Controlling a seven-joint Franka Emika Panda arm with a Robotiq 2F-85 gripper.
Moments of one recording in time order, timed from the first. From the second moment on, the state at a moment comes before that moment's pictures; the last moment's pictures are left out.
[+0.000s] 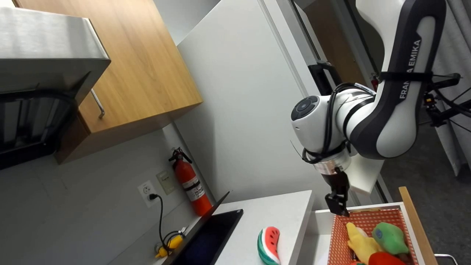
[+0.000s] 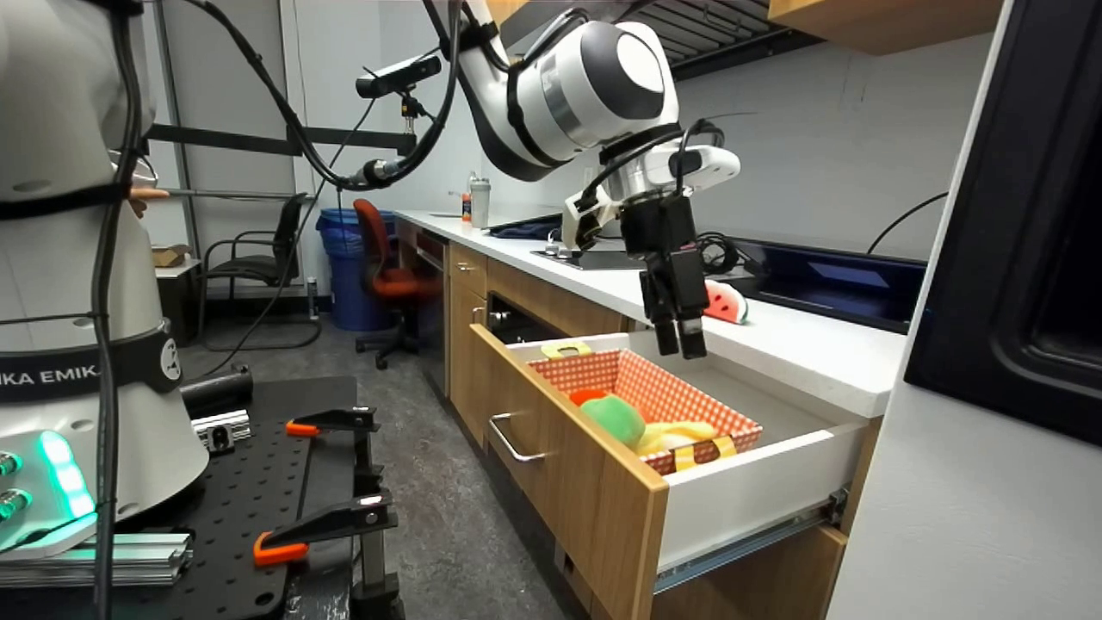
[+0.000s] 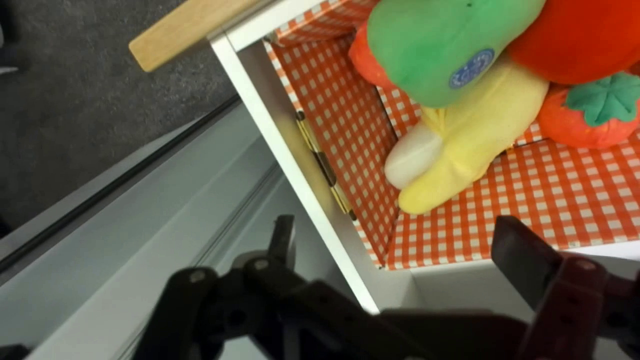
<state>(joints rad) 0.02 0.17 -0.12 -2.35 -0.68 2.58 0.83</state>
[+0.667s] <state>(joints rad) 0.02 0.19 -0.12 -2.37 -0.49 2.51 0.81</state>
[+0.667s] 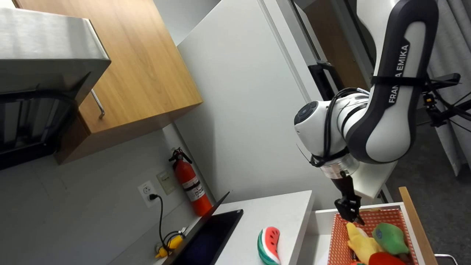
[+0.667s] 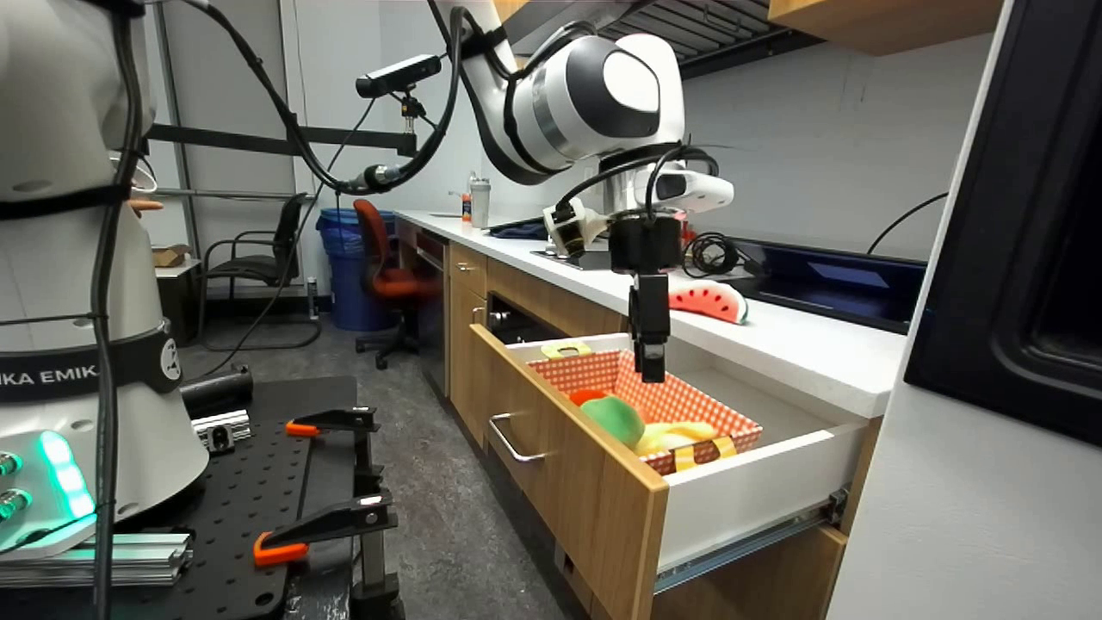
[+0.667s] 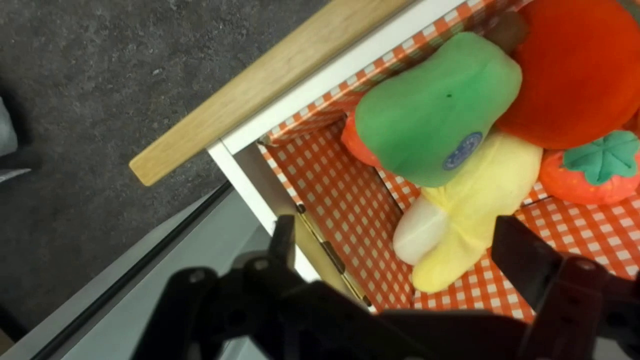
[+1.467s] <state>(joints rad) 0.02 0.23 -0.12 -2.36 -0.28 2.51 0.80</state>
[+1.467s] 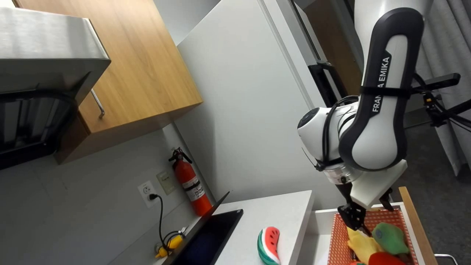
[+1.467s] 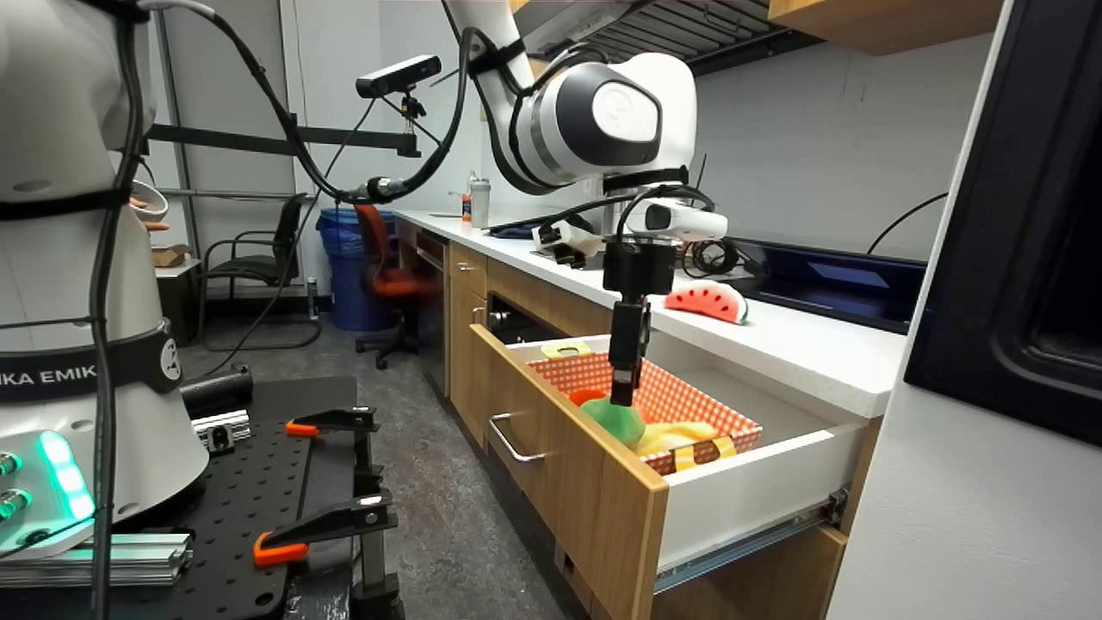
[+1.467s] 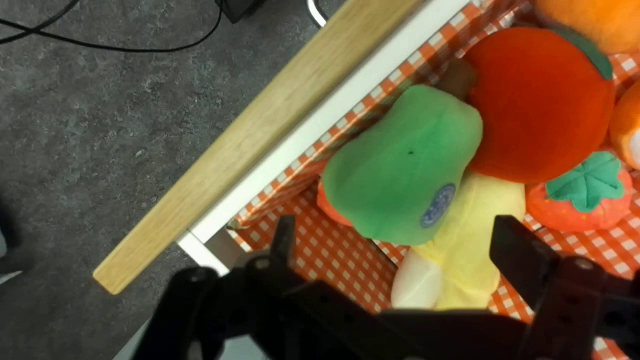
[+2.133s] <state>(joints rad) 0.02 0.29 -0.13 -2.32 -0.20 2.51 0.80</state>
